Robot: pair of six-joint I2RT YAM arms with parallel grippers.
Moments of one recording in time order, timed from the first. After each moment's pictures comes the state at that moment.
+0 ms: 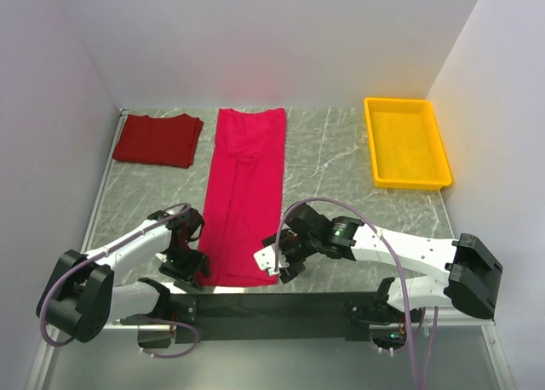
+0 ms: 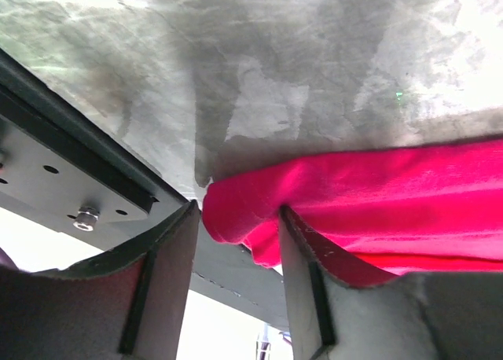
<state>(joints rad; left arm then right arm) -0.44 1.19 0.52 -1.01 0.12 -1.57 1.04 1.25 0.78 -0.40 -0.49 -0.97</state>
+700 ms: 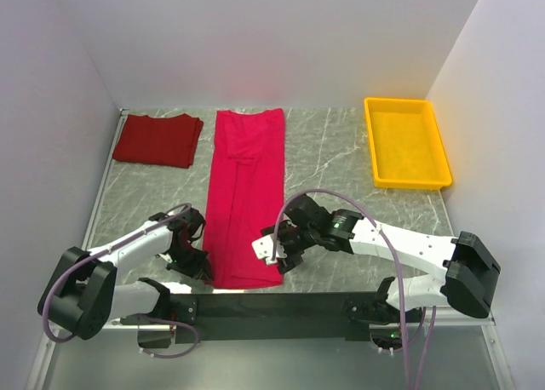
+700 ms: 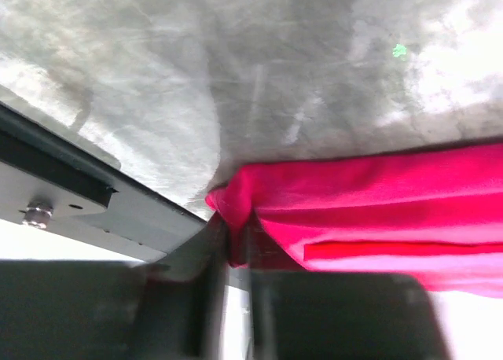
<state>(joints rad) -0.44 1.22 0.48 -0.92 0.22 -1.57 1.00 1.27 0.83 -0.42 -0.50 -0.96</state>
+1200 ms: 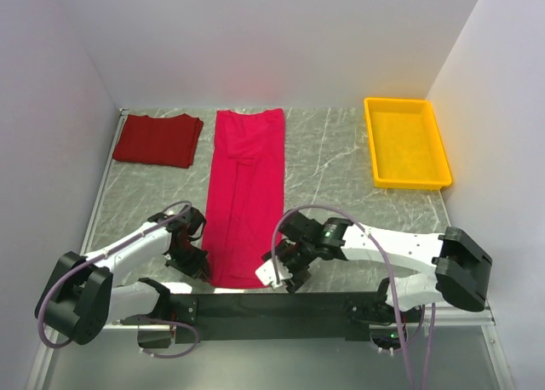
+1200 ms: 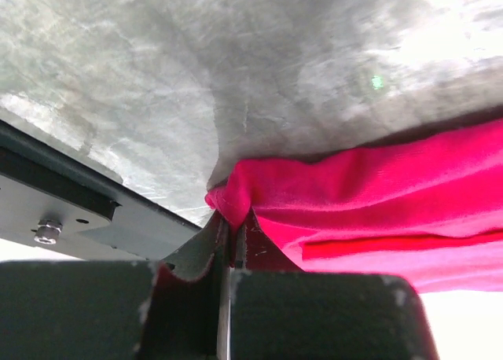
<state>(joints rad) -0.45 1.18 0.50 -0.91 0.16 -1.53 1.07 1.32 0.80 -0.56 -0.56 -1.10</state>
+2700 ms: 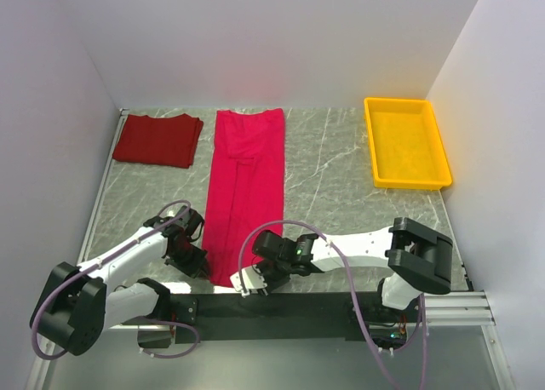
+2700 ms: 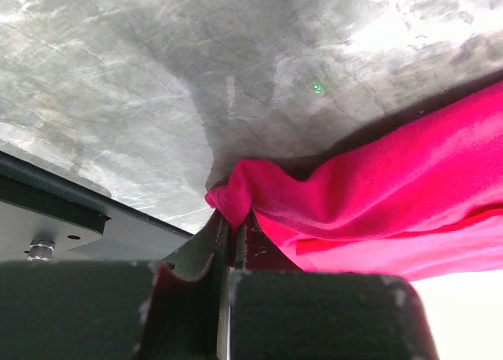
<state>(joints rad) -0.45 1.11 0.48 -0.88 0.14 -1.49 1.25 1.58 0.81 -0.29 -0.27 -0.80</state>
